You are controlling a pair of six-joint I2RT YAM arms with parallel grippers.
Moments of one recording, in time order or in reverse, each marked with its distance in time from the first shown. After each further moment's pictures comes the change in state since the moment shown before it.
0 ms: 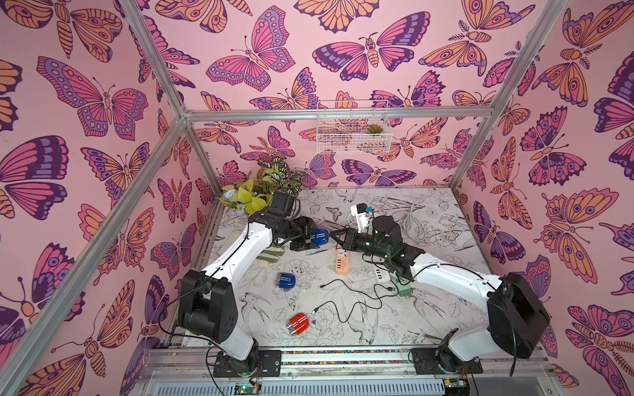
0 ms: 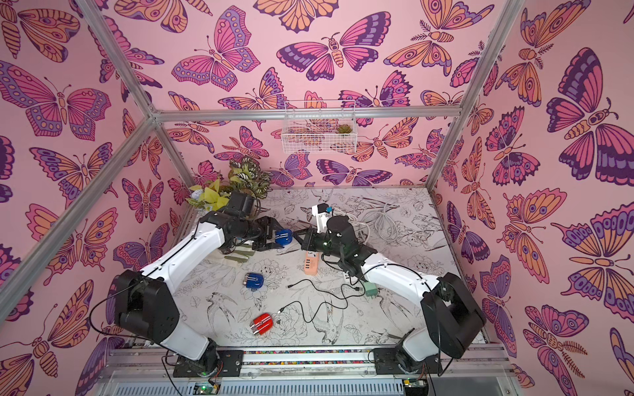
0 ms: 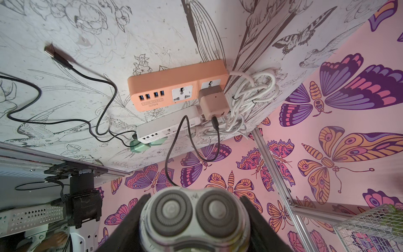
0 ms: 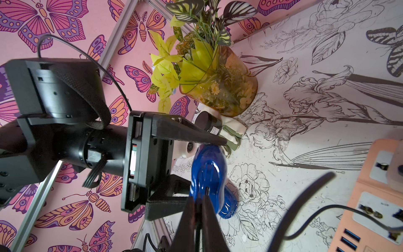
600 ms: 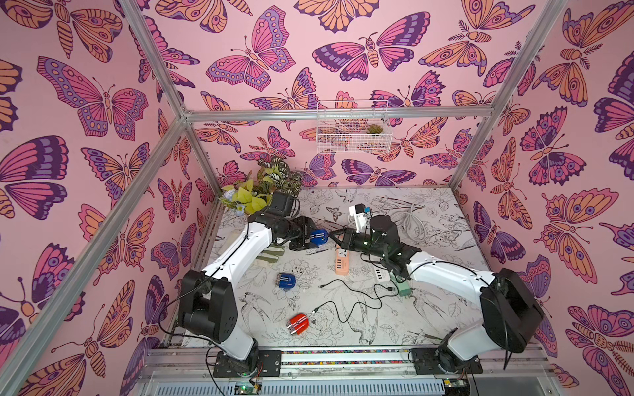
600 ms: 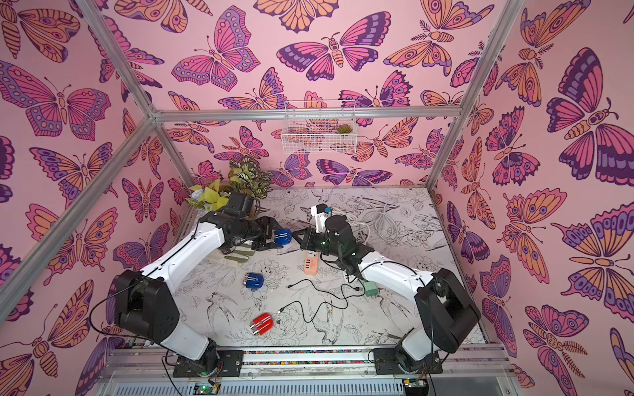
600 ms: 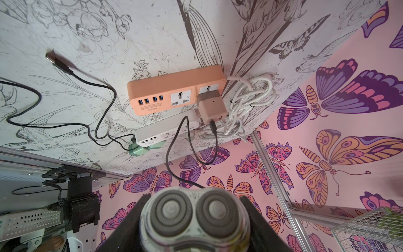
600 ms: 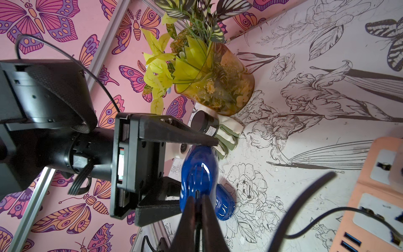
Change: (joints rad) left arm 0.001 0.000 0.000 -0.001 -0.016 0.000; right arm -0.003 0.039 0.010 0.016 -0.005 0.012
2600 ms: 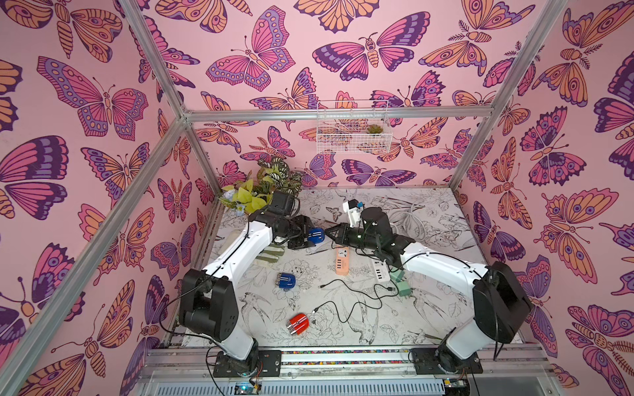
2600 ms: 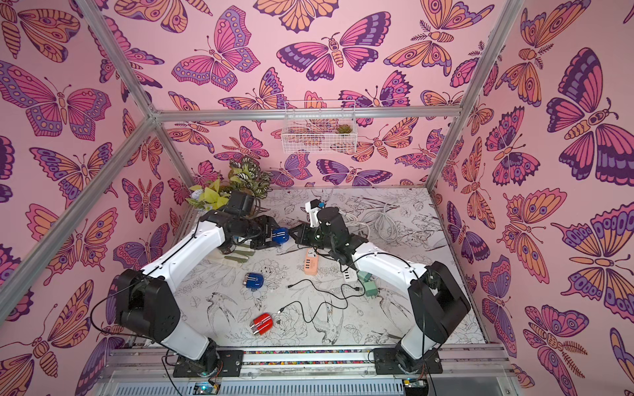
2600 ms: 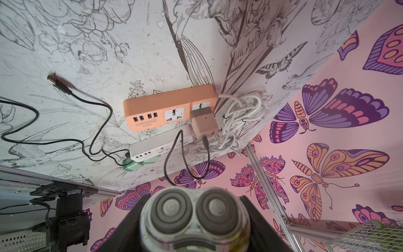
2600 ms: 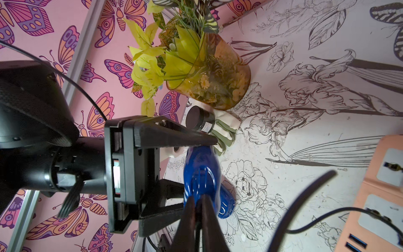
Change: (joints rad) left arm -0.004 0.010 0.024 -0.016 -0.093 -0.008; right arm 0.007 0.081 0.161 -0.174 -0.010 -0.006
